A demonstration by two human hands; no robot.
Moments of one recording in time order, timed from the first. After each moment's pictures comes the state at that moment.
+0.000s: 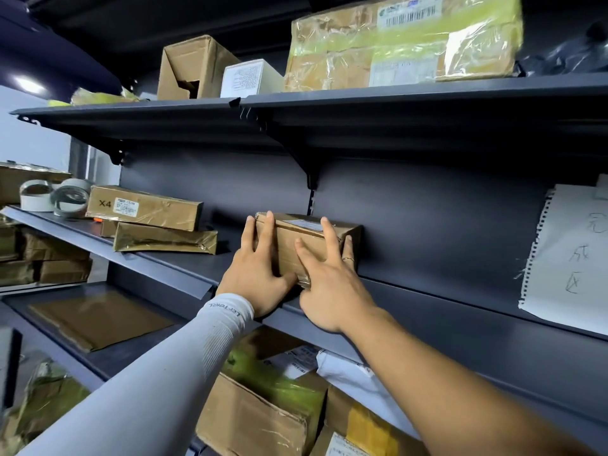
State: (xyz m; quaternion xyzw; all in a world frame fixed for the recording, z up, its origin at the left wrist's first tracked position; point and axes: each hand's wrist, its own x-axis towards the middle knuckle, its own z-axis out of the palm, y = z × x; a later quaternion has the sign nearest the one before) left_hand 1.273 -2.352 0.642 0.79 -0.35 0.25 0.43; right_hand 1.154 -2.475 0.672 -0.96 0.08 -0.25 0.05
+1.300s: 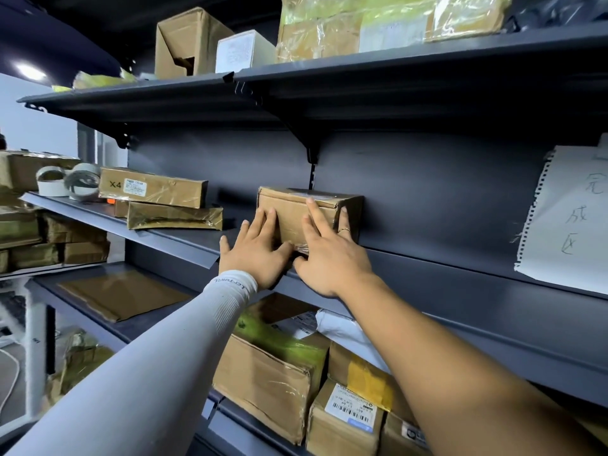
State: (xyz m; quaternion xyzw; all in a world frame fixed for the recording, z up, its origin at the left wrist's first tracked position) left_hand 1.256 -2.351 0.638 0.89 -0.27 0.20 0.31; right_hand 1.153 -2.477 0.668 -0.97 0.10 -0.23 -0.05
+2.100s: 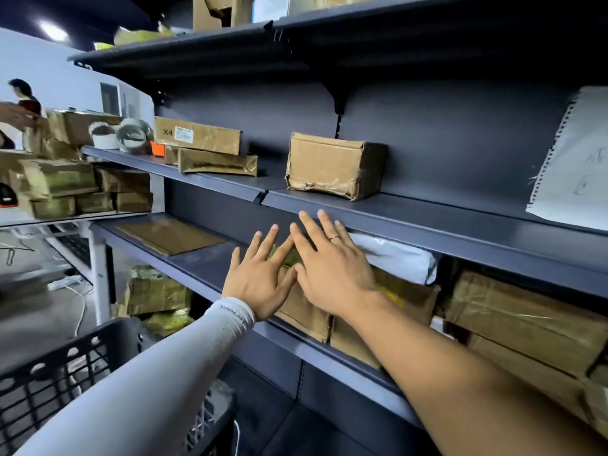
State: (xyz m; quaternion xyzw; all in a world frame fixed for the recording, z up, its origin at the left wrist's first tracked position) left_hand 1.172 -2.264 0.502 0.90 -0.32 0.22 0.19; right_hand 1.068 -2.401 0.566 -0.96 -0.02 -0.26 -0.13
